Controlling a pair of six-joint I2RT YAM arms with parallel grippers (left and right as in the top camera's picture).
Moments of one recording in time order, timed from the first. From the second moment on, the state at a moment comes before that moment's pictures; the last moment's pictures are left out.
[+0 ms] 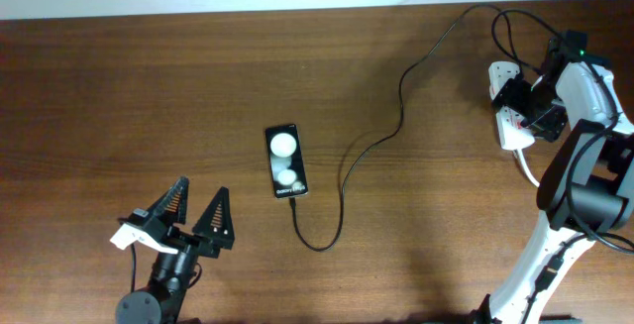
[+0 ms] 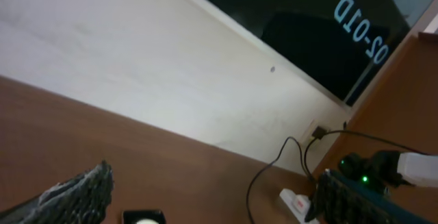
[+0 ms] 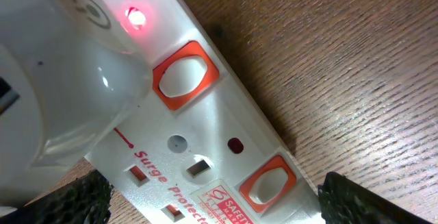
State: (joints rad) left arm 0.16 0.06 0.01 0.27 0.47 -0.64; right arm -0.36 2.24 1.76 -0.95 -0.02 0.32
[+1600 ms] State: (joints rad) left arm -0.16 0.01 0.01 -0.04 0.47 -0.64; right arm -0.36 2.24 1.76 -0.95 -0.02 0.32
